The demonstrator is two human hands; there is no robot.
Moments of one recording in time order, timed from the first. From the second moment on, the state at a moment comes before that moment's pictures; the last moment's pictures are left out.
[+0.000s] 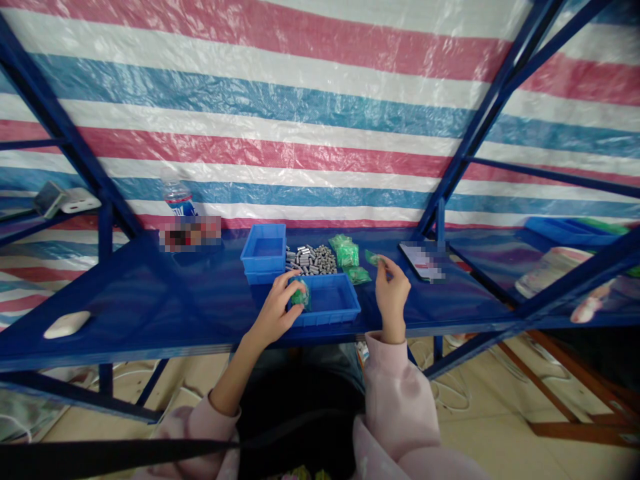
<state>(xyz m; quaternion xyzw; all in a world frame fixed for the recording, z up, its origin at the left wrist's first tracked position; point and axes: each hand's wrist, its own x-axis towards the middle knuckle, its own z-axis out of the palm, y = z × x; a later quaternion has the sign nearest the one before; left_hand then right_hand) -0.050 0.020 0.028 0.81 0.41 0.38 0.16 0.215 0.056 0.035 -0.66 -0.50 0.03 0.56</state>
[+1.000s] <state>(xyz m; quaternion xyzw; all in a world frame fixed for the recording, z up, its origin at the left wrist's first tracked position) -0.049 0.021 0.027 0.81 0.40 0.39 0.16 0.141 0.020 0.070 -0.57 -0.75 0.18 0.28</state>
